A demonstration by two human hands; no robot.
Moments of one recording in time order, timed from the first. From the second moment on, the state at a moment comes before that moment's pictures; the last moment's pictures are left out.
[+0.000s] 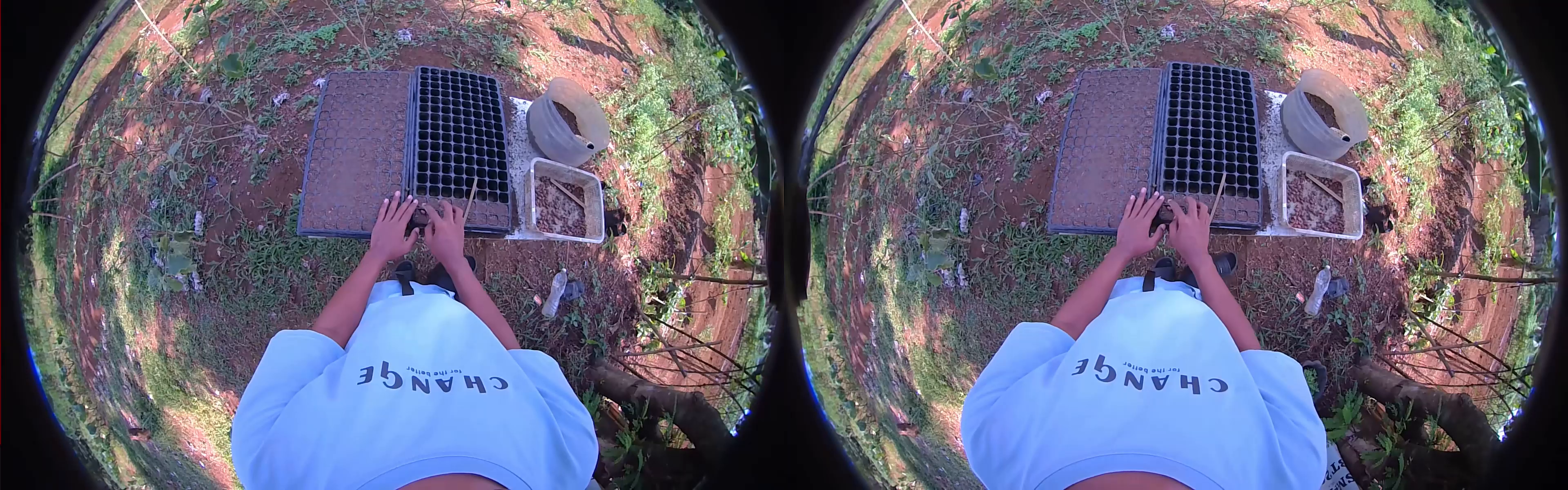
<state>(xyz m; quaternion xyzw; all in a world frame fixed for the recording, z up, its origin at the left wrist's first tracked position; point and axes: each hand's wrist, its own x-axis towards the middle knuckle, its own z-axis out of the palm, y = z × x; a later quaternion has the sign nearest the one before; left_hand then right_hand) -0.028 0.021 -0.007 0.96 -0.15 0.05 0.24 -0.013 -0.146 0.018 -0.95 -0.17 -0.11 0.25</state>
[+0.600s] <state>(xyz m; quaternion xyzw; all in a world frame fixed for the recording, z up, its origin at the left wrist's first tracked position) -0.028 0.020 -0.004 0.96 -0.14 0.04 0.23 0.011 -0.158 0.023 -0.94 -0.26 -0.07 0.22</state>
